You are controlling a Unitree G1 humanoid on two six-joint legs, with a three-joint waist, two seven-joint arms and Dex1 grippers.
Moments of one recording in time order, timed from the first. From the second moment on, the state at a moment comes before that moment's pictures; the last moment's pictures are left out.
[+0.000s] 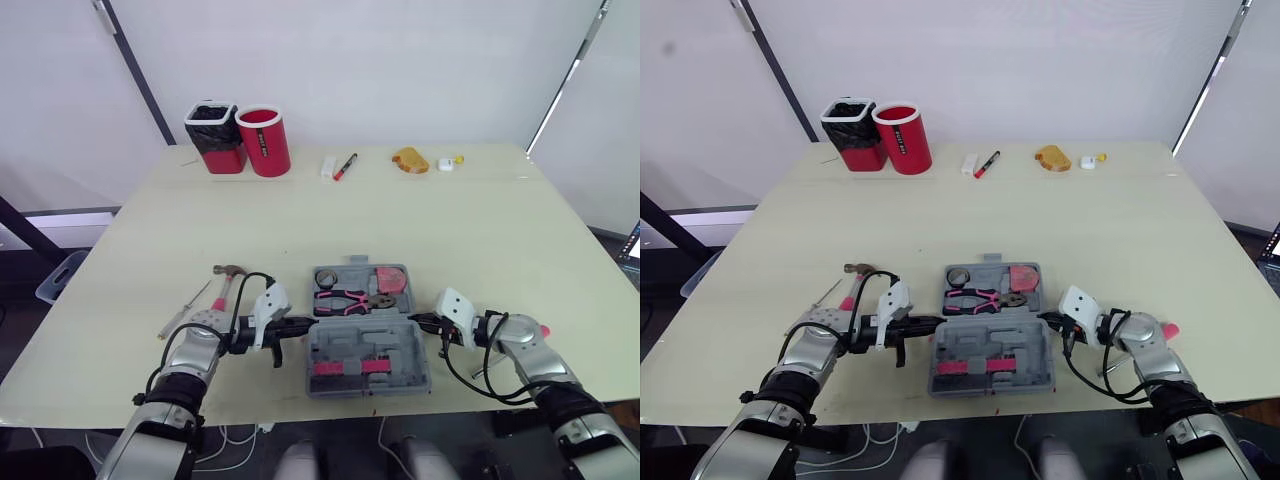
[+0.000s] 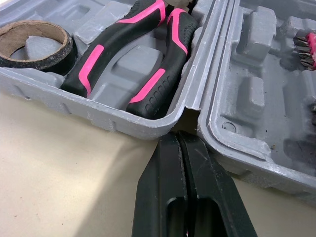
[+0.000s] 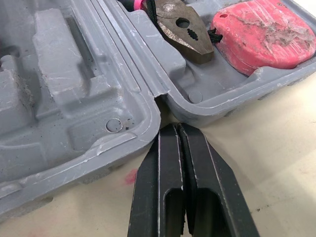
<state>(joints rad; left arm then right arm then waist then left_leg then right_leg) -0.45 0.51 -0.13 0.68 -0.13 -0.11 -1.21 -0.38 -0.44 0.19 0.50 0.01 -0.15 0.95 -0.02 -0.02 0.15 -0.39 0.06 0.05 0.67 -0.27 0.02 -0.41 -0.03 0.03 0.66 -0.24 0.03</state>
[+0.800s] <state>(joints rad) -0.46 0.50 -0.13 0.69 -0.11 -0.13 -1.22 -0.36 -0.46 0.20 0.45 0.01 -0.09 0.96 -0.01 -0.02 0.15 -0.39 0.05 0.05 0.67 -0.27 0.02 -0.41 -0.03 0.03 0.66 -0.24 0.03</state>
